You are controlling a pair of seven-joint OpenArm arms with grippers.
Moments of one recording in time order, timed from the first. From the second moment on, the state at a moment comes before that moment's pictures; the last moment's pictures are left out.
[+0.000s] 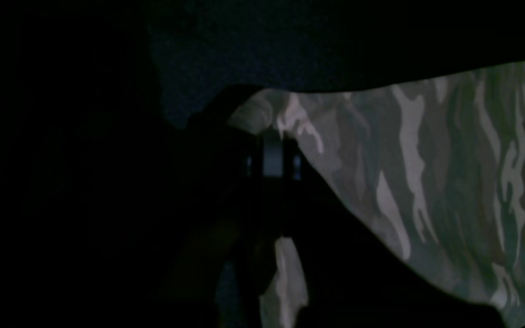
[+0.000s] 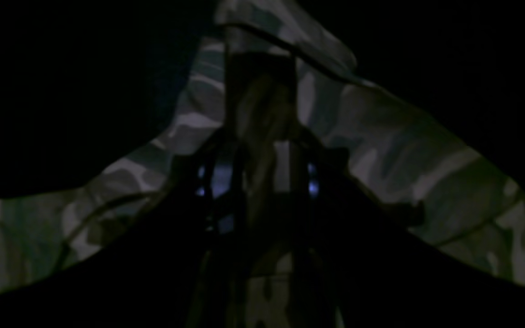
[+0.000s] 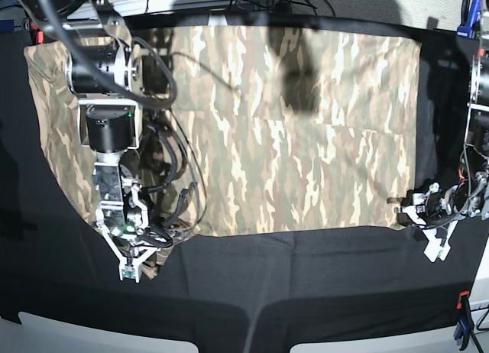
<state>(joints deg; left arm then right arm) -39.4 -26.7 20.8 26.7 -40.6 -30.6 28.0 33.8 7.6 1.9 44.2 0.3 5.7 -32.7</state>
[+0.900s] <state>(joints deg) -39.4 -26.7 20.8 26.7 -40.6 -30.6 28.0 32.5 7.2 2.0 44.3 0.3 9.7 -37.6</state>
